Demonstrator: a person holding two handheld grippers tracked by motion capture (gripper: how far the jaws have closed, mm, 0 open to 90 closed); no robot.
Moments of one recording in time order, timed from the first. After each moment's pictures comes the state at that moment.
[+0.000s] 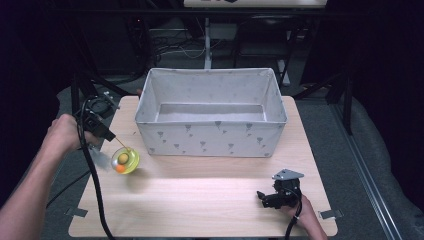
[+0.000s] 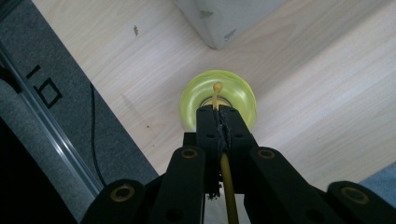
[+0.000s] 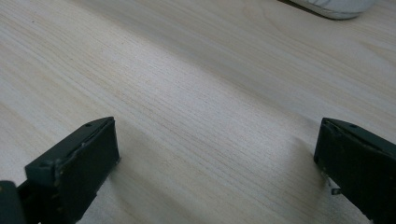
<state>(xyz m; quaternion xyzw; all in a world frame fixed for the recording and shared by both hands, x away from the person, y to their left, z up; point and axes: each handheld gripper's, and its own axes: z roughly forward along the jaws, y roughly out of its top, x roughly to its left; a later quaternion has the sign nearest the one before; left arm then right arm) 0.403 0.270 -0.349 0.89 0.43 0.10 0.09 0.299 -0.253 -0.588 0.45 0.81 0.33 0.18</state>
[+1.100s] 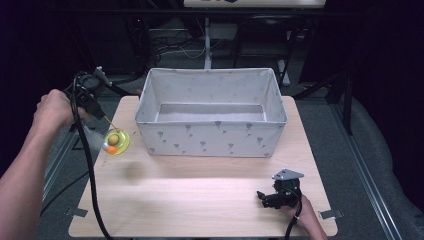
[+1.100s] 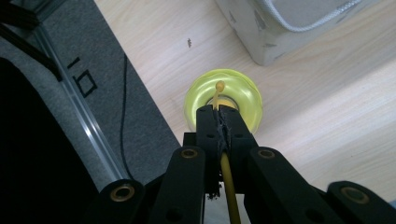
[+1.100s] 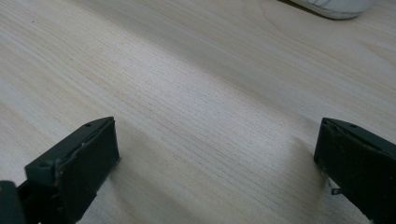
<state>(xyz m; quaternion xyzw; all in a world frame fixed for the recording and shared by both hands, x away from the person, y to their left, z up) 0.437 0.282 -0.307 0.88 0.45 0.14 0.06 0.299 -0.253 -0.588 0.45 0.81 0.33 0.18</state>
